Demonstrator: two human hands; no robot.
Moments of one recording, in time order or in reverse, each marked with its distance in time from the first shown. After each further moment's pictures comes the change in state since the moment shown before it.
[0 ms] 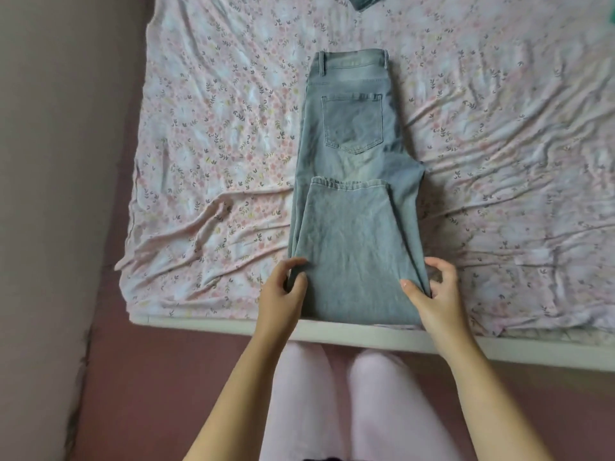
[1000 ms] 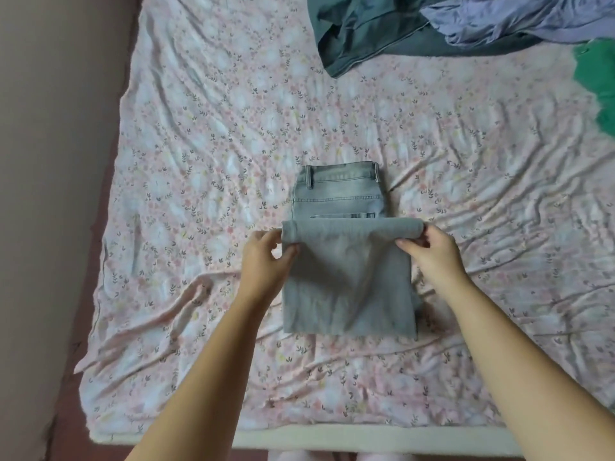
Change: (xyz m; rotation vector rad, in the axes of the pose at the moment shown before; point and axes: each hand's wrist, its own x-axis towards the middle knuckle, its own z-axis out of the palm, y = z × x) left_hand 0.184 0.087 0.008 0.358 0.023 0.289; right_hand 0.183 -0.094 0.017 -0.204 0.030 -0.104
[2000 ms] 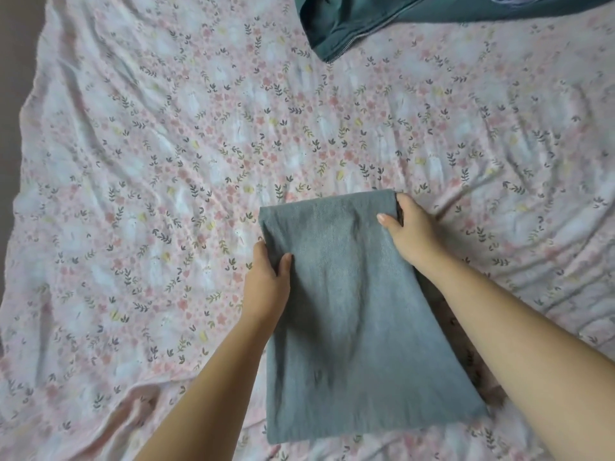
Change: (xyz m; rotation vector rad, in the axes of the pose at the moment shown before) left_hand 0.167 -0.056 0.108 -0.017 -0.050 -0.270; right_hand 0.222 0.026 0.083 -0.358 -0.081 -0.097
